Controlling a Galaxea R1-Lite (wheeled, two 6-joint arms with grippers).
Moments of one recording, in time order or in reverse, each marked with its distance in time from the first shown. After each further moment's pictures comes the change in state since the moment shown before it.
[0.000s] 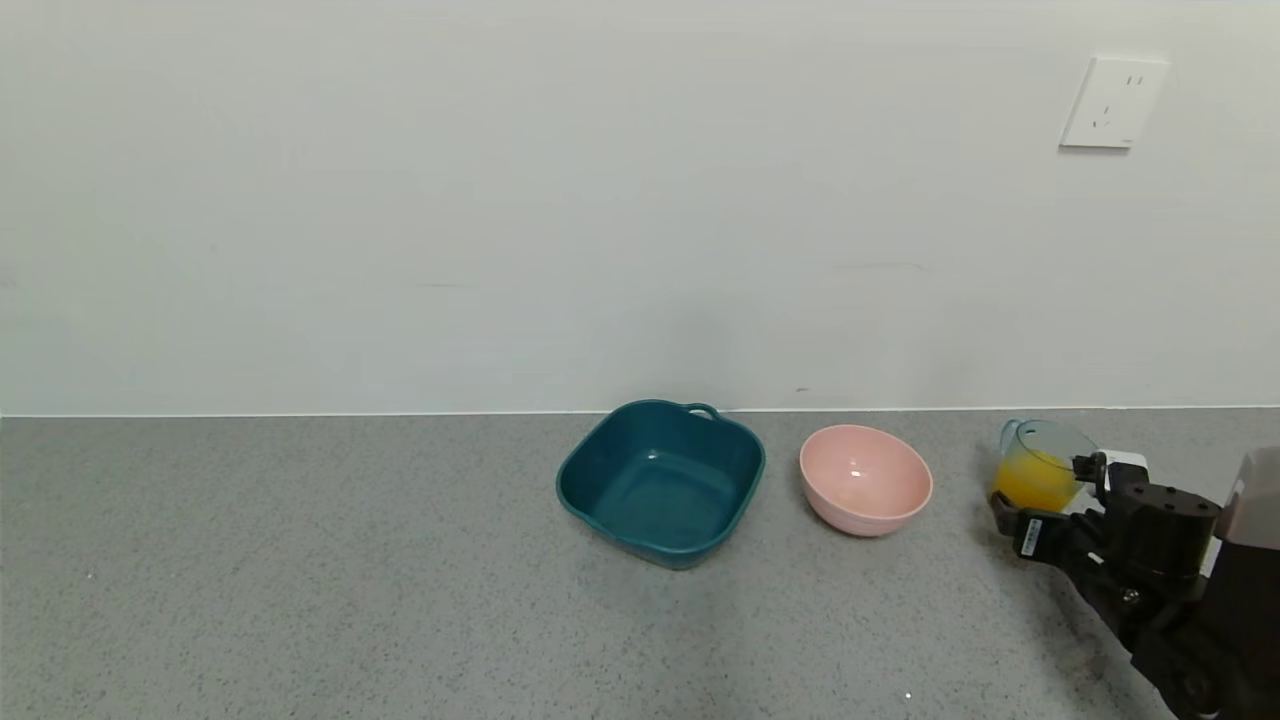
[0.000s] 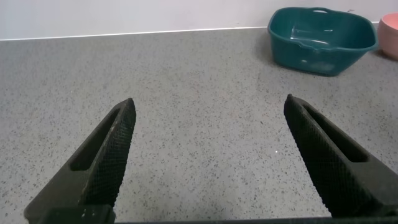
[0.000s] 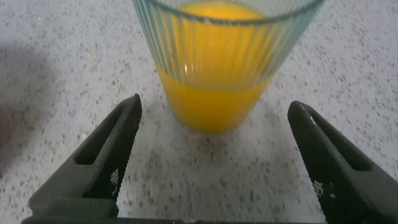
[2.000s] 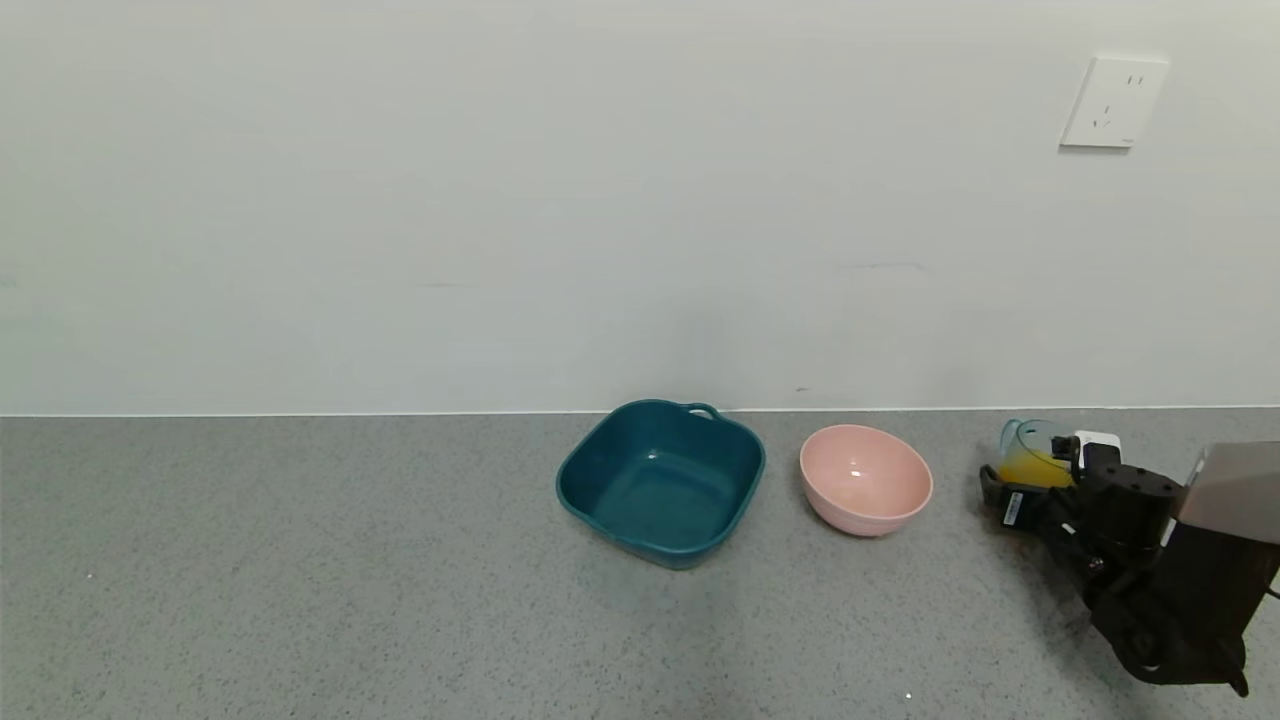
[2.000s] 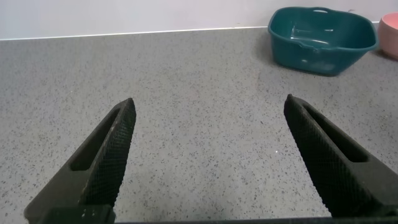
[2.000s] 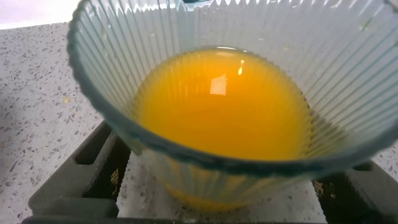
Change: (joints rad) left arm 0.000 0.000 0.000 0.000 0.000 0.000; right arm -0.033 0.129 -0.226 0.008 0.022 -0.033
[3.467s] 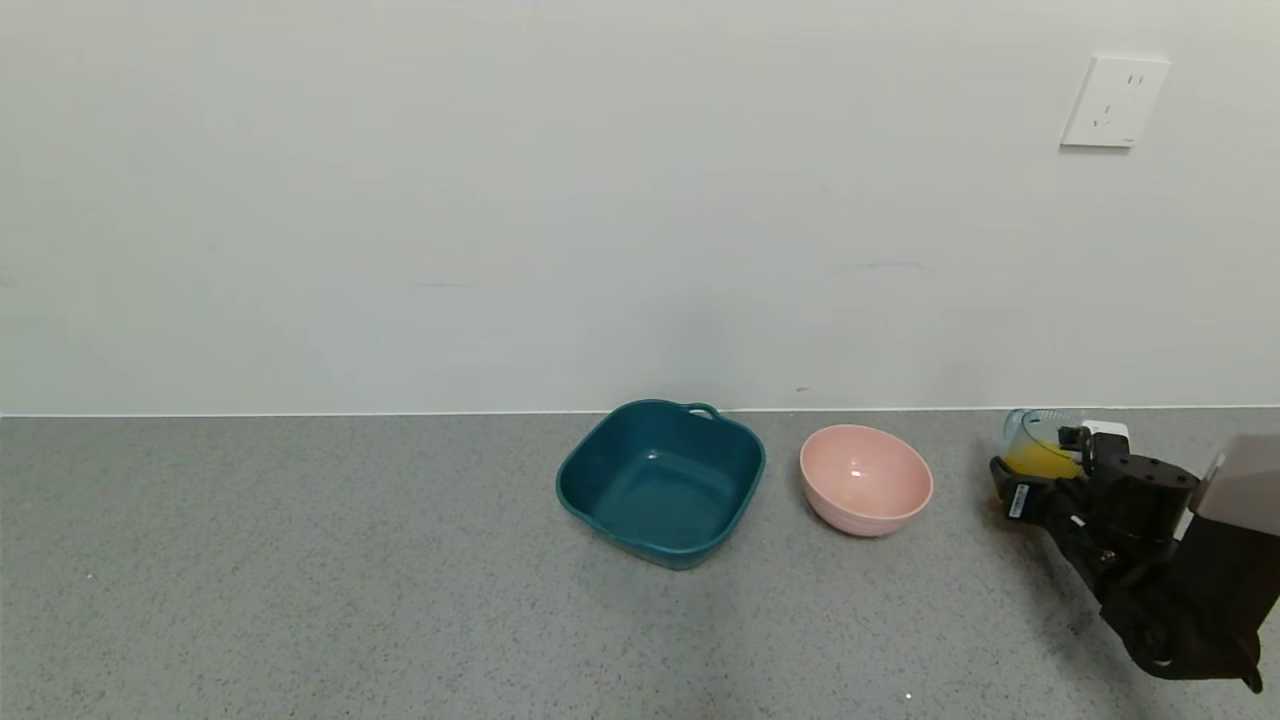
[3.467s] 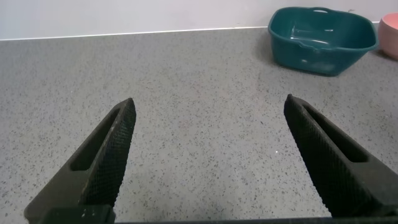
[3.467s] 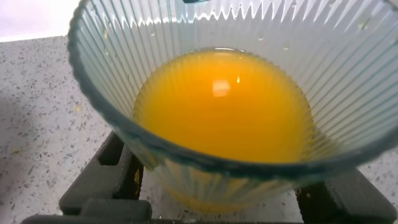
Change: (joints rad) left arm 0.000 0.000 0.000 0.000 0.000 0.000; right arm -0.003 -0.051 0.013 0.013 0.020 -0.018
